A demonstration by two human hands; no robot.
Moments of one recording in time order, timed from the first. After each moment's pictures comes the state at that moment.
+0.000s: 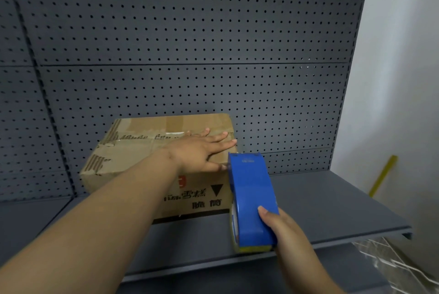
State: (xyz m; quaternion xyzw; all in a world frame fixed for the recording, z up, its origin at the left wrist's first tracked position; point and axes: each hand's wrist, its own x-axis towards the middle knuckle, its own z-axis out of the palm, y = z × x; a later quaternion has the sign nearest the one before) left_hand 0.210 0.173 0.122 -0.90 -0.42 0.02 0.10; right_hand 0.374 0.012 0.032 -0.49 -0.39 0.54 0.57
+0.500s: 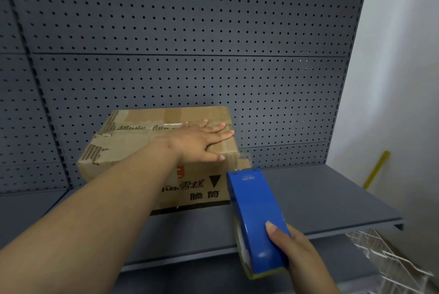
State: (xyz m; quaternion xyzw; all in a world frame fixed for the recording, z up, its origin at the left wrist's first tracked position) left_hand 0.207 0.175 0.124 -0.90 -0.42 0.01 0.08; right_hand 0.383 -0.013 0.014 -0.51 -0.39 0.54 0.54
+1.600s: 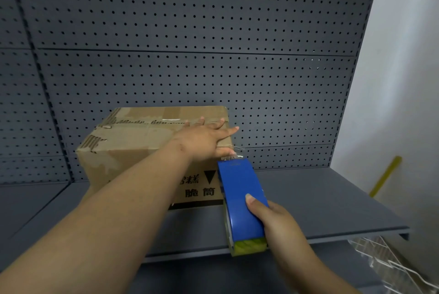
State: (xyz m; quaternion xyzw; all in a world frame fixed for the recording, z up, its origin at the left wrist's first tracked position) left_hand 0.240 0.179 0.111 -0.86 -0.50 -0.03 0.10; right_hand 0.382 0.014 0.037 -0.52 -0.44 0.52 0.51
